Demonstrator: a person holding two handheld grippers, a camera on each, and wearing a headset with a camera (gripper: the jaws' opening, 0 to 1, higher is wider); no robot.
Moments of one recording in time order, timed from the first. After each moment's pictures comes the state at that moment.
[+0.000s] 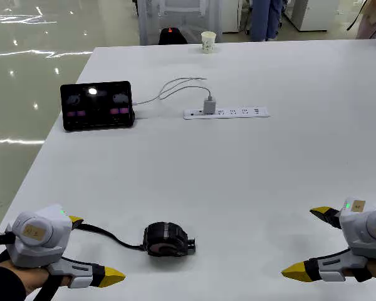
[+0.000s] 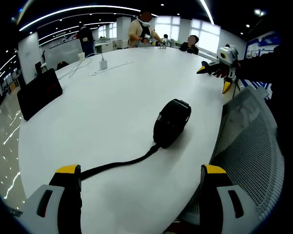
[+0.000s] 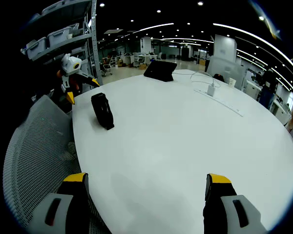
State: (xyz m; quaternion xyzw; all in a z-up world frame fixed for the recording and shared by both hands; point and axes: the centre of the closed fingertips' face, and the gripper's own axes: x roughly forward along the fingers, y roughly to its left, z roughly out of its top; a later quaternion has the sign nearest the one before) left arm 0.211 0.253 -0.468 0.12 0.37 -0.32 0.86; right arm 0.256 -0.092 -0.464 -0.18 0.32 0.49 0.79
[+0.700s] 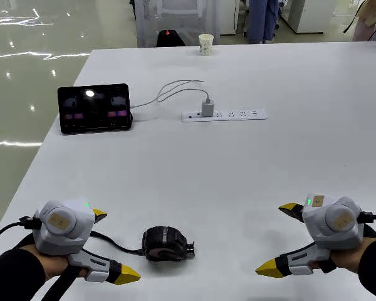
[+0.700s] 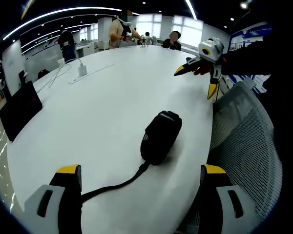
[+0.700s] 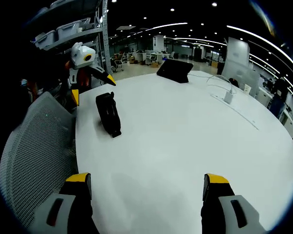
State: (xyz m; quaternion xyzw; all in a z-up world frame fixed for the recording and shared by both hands) left arm 0.232 0.214 -0.466 0.14 0.37 -0.40 0.83; right arm 0.265 -0.043 -0.474 -0.20 0.31 0.53 0.76
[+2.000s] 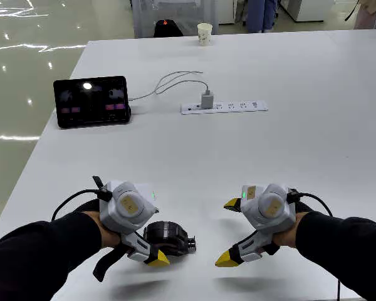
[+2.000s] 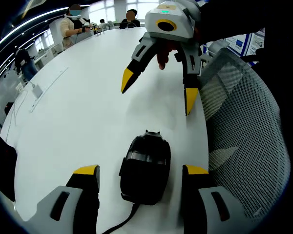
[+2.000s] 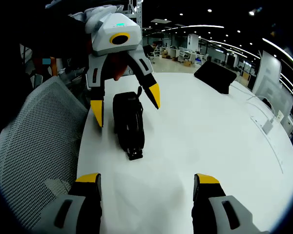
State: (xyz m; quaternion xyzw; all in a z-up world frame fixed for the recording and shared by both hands) left arm 0.246 0.139 -0.489 0.28 0.38 -0.51 0.72; right arm 0.255 0.054 -0.497 -0.27 0.29 0.63 0.67
